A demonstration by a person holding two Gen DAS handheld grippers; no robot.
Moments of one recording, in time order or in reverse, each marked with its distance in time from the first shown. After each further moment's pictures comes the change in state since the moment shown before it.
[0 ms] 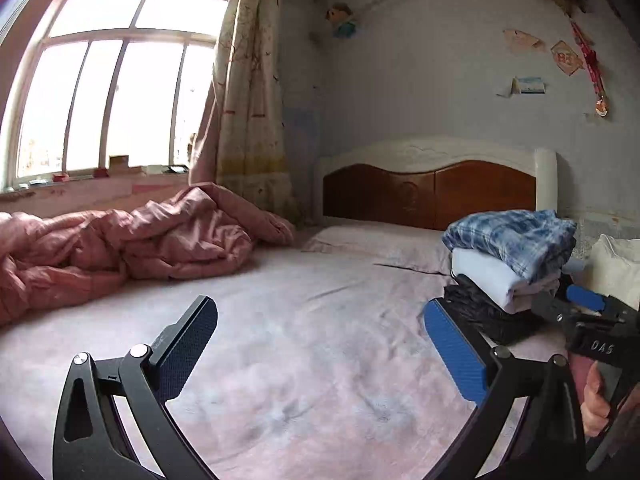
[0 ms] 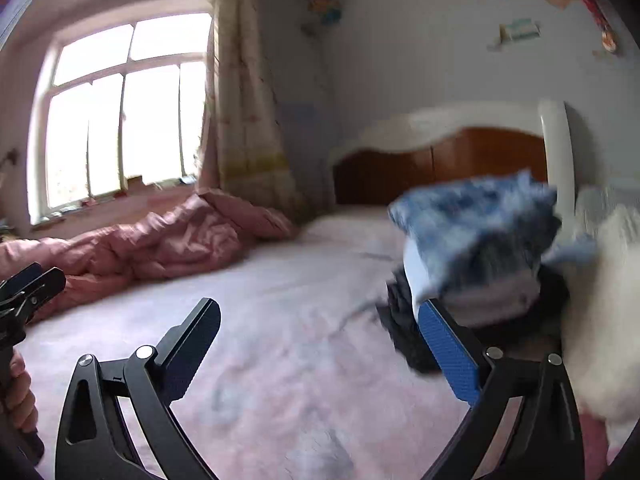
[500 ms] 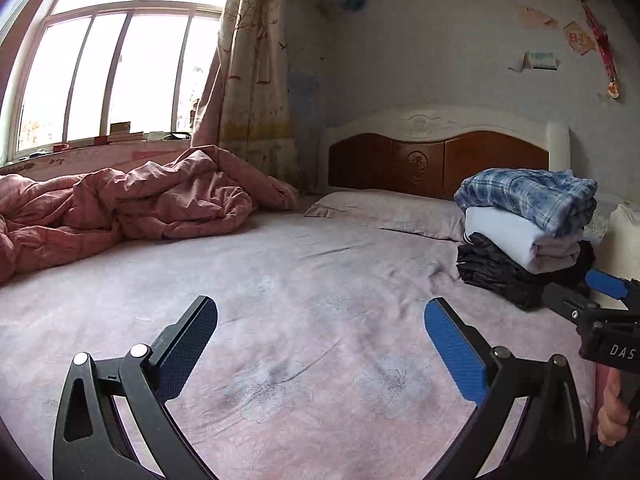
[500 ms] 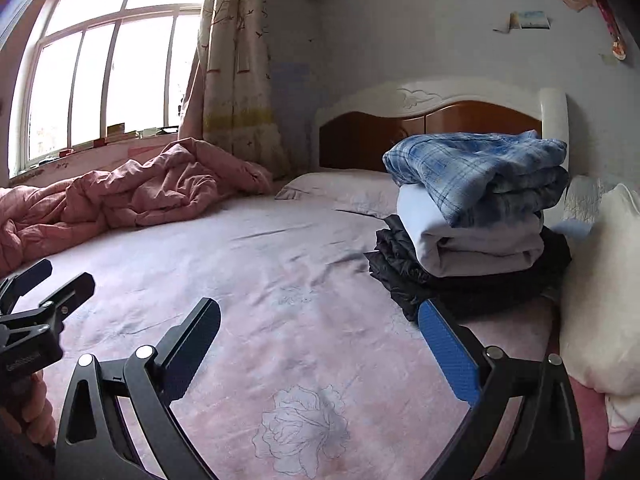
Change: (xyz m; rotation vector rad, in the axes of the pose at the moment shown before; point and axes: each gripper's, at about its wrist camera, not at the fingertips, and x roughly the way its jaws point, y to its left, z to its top) left arm 0.037 -0.008 -0.058 -0.017 0.075 0.031; right arm 0.026 0.013 -0.041 -0.092 0.077 -0.080
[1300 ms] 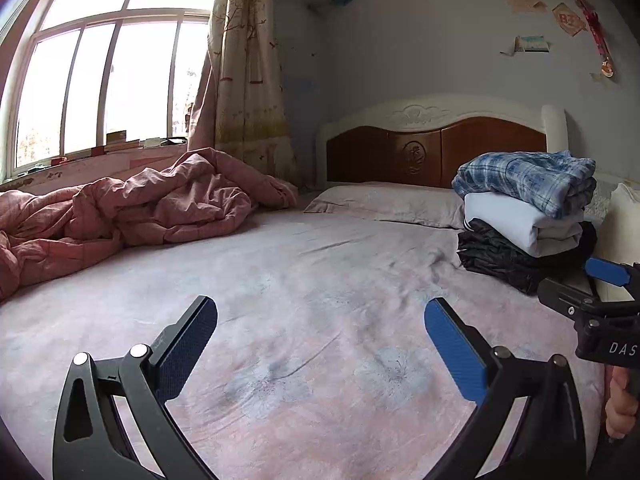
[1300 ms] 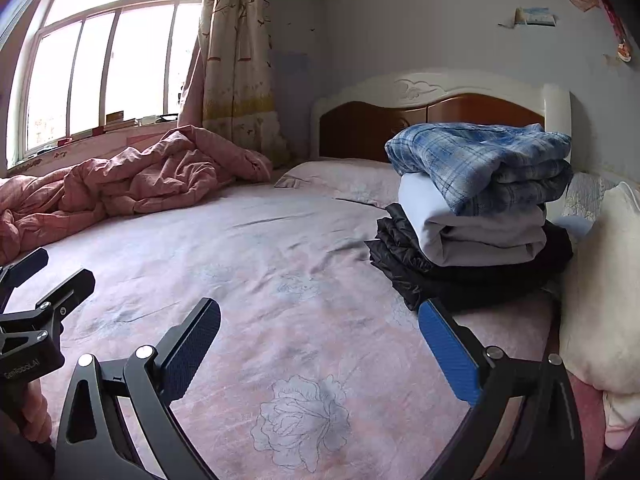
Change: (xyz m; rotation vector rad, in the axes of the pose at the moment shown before) left arm 0.003 -0.009 0.000 0.054 0.019 0.011; right arm 0.006 0.002 -0.004 -0.024 0.037 0.004
